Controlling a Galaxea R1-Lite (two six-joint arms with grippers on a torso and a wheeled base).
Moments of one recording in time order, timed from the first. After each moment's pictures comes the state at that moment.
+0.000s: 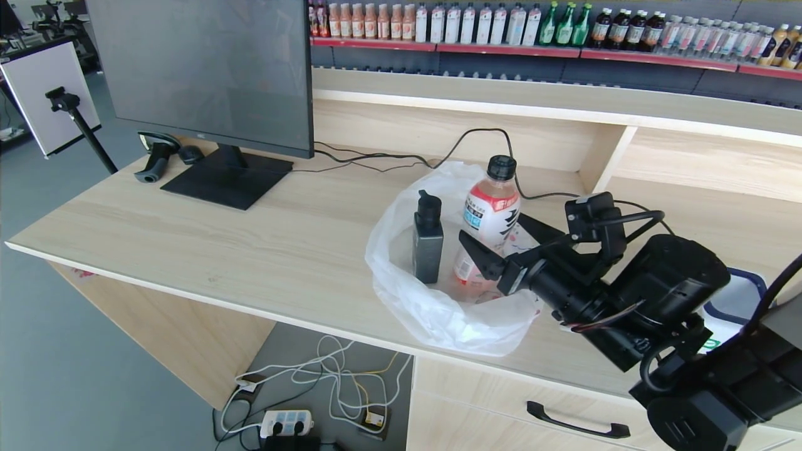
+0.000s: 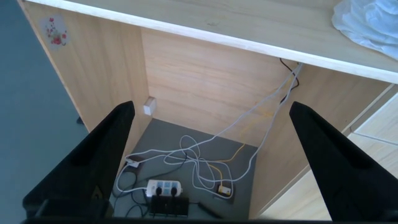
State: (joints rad) left arm 0.00 0.00 0.00 -0.02 0.00 0.00; right arm 0.54 1.93 -0.61 -1.57 0.00 0.00
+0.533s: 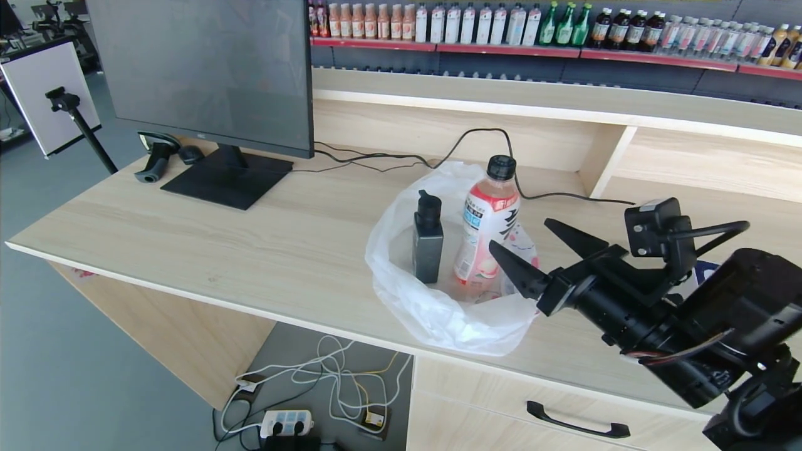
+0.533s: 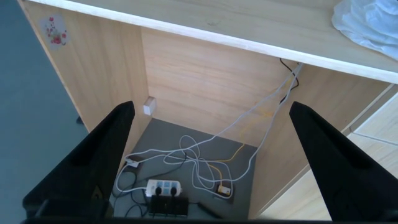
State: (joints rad) left arm 0.00 0.00 0.00 -0.02 0.00 -0.01; right arm 0.54 1.76 -0.42 -1.57 0.00 0.00
